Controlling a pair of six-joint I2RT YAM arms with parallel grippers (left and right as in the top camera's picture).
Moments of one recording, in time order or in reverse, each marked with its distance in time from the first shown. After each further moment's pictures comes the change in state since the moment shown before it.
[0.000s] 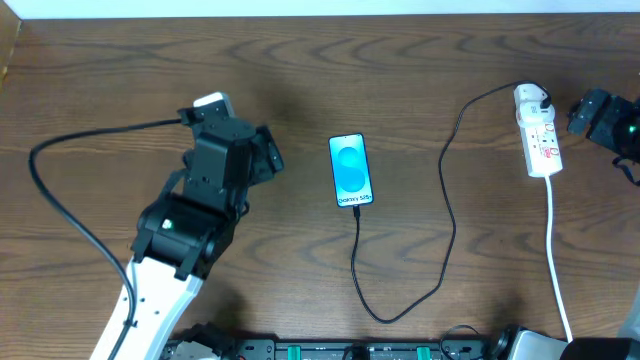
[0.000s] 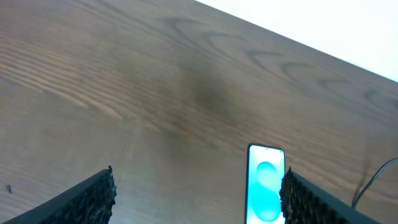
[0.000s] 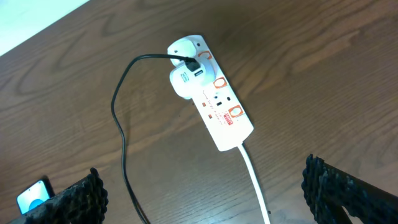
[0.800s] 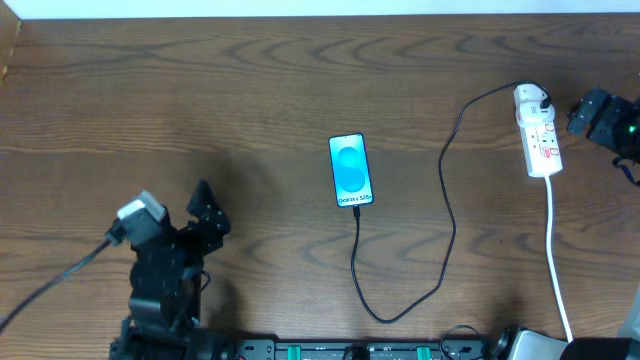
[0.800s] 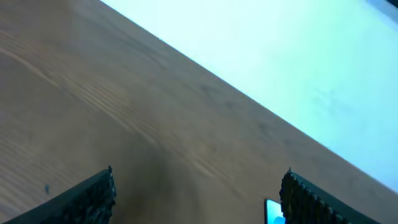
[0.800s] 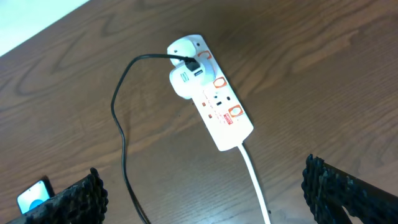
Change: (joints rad) left arm 0.228 -0.754 -0.587 0.270 0.002 0.000; right arm 0.000 0.000 0.000 0.000 0.002 0.003
